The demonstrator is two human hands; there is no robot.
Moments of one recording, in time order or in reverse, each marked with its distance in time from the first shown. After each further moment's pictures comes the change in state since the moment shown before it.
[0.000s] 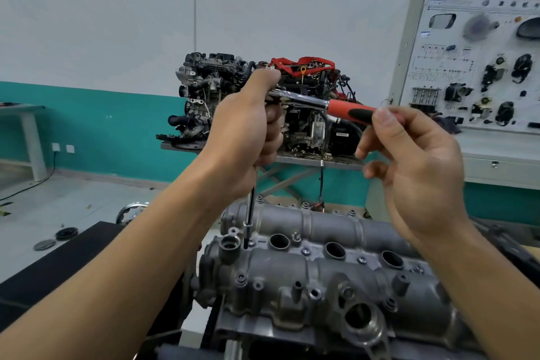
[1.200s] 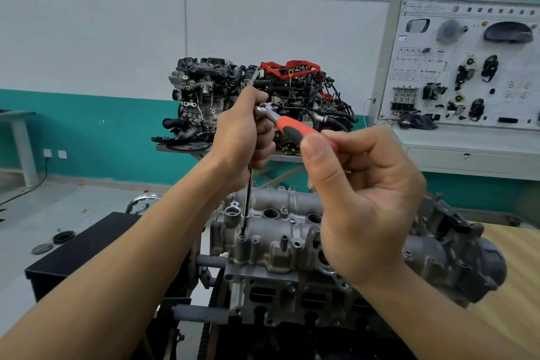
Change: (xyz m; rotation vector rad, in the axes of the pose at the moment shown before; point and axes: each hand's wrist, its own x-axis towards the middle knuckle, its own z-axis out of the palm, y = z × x) left_hand -0.047 0.014 0.011 0.020 0.059 -0.048; right_hand -0.097 -0.063 0.059 -0.022 0.060 -0.437
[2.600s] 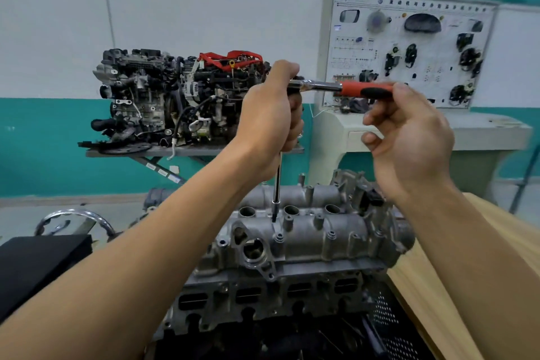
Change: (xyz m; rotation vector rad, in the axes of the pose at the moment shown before) left_hand -0.009 -0.014 0.131 -0.087 -0.314 0.006; right_hand 0.074 0.012 -0.151 0.045 0.360 0.469
